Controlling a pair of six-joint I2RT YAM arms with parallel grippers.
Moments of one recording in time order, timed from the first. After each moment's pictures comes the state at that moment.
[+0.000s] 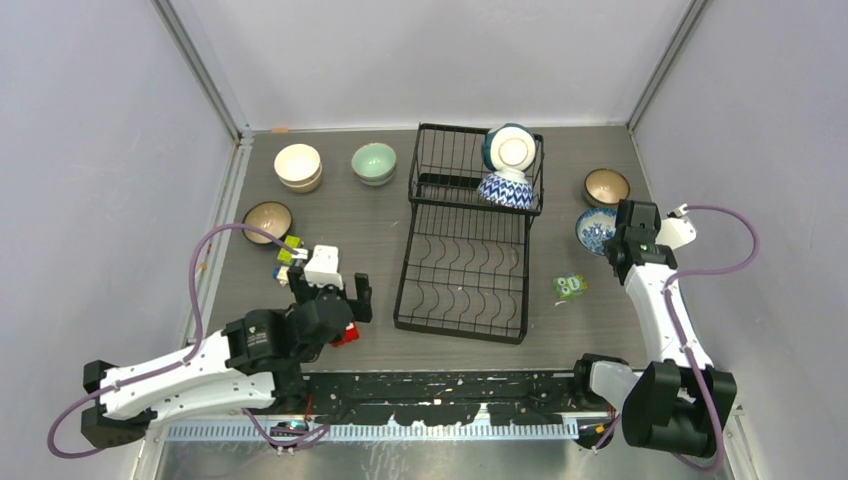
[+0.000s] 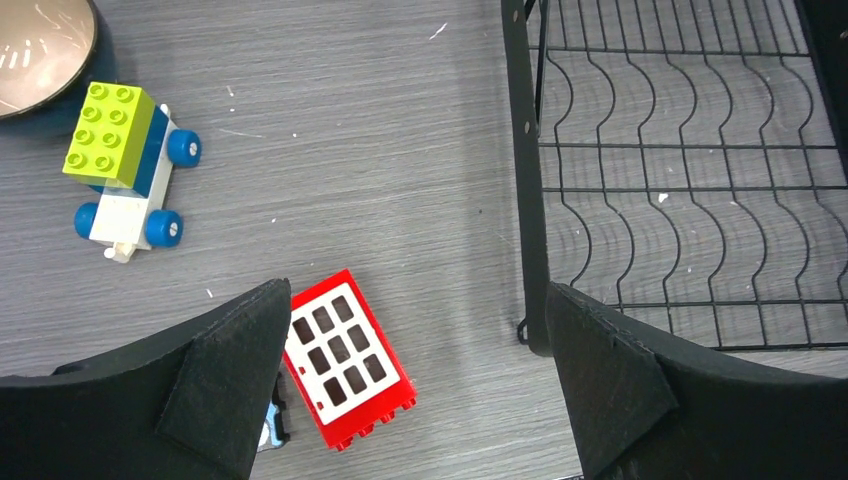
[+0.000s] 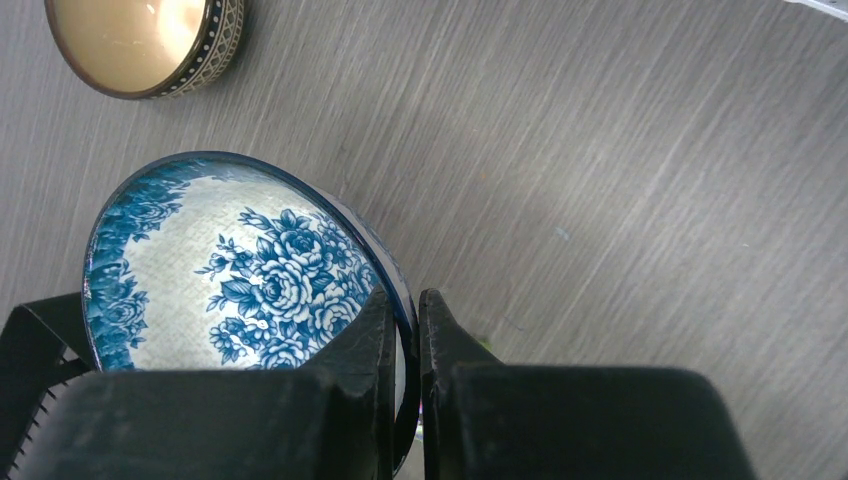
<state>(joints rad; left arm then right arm) -1.23 0.63 0.69 -0.75 -0.89 -0.68 -0.17 1.05 0.78 -0.59 0.44 0.87</state>
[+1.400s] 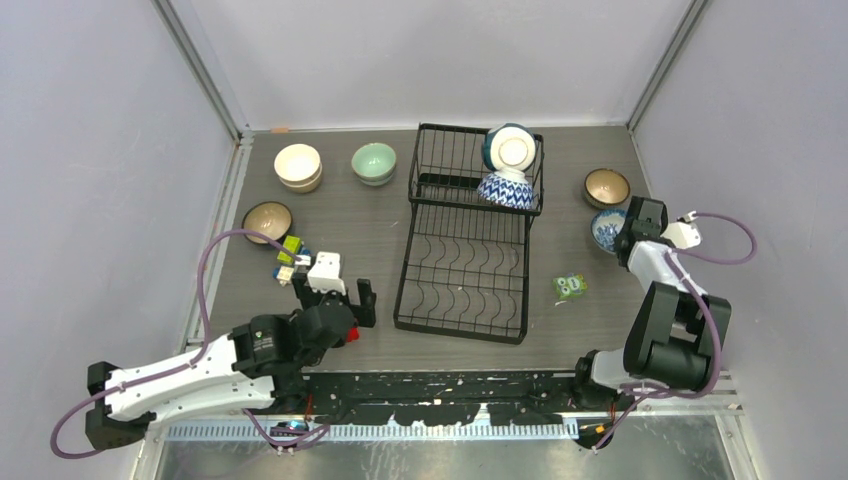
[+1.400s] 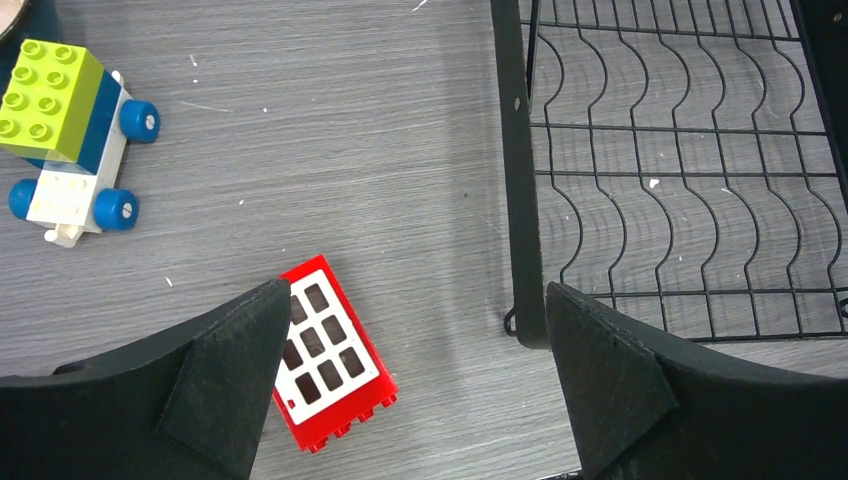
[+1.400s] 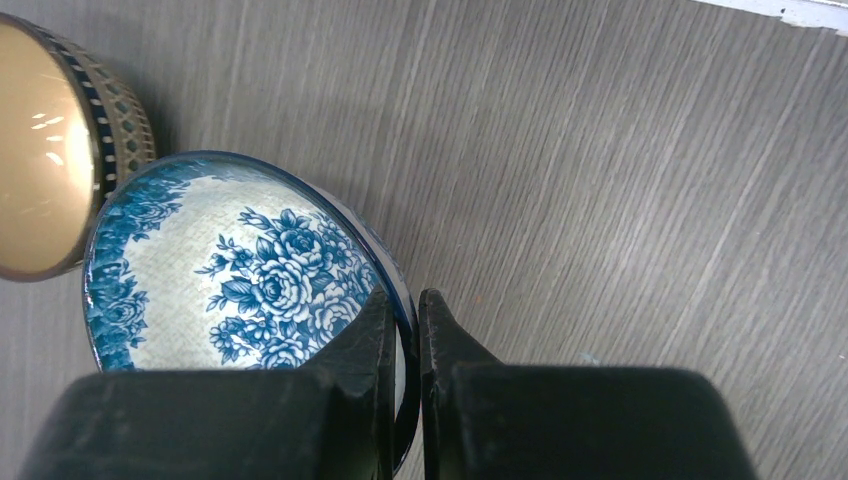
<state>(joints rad) -1.23 0.60 0.60 -0.68 -0.86 -0.72 -0.32 1.35 0.74 -0.27 0.42 0.92</state>
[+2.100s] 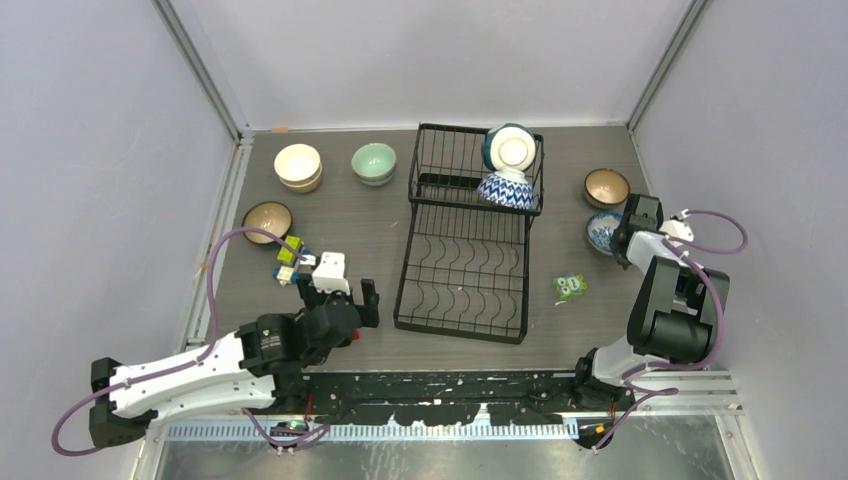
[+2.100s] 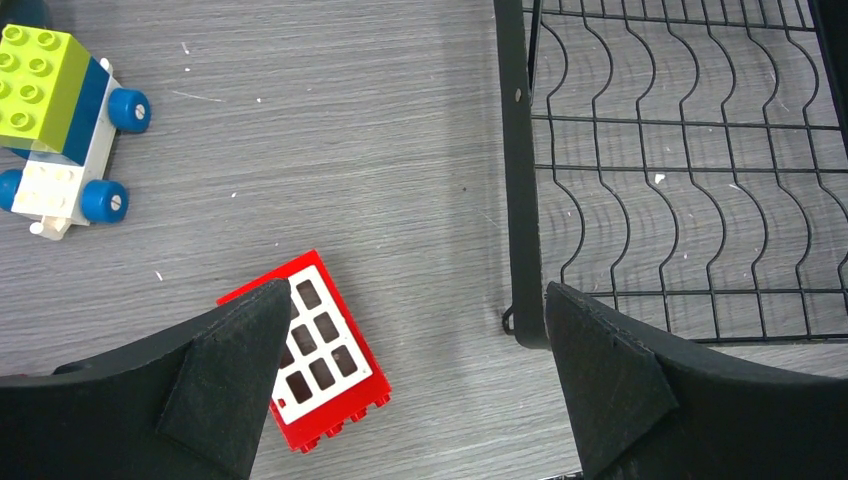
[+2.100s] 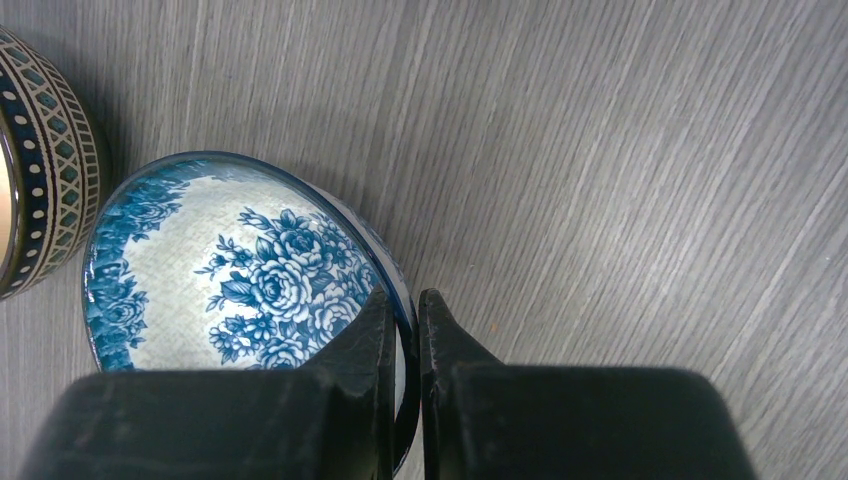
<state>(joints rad) -1.23 0.64 0.59 -0.66 -0.86 -0.74 -0.33 1.52 0.79 -0.24 0.39 0.91</state>
